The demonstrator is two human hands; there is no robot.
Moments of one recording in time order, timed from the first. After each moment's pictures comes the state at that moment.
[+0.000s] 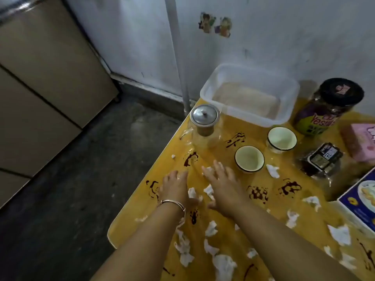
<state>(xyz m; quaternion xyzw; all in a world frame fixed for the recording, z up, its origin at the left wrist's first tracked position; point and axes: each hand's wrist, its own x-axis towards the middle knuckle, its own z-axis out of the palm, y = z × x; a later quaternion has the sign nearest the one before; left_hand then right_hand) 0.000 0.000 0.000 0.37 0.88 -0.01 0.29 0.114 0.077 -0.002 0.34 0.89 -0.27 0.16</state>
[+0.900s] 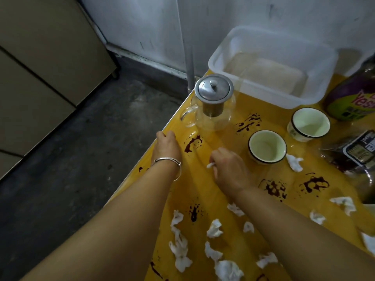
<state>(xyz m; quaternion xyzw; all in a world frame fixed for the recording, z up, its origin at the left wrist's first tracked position) -0.059 0.048 -0.047 0.30 0.93 0.10 0.18 0.084 0.101 -0.049 0.35 0.90 -0.26 -0.01</state>
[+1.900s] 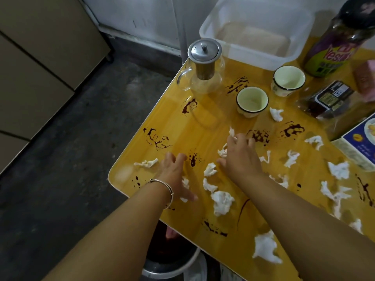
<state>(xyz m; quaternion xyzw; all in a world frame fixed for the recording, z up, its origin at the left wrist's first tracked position) 0.034 -0.080 -0.022 0.42 0.83 -0.04 0.37 0.156 0.033 -0.033 0.48 0.85 -0.20 0.10</state>
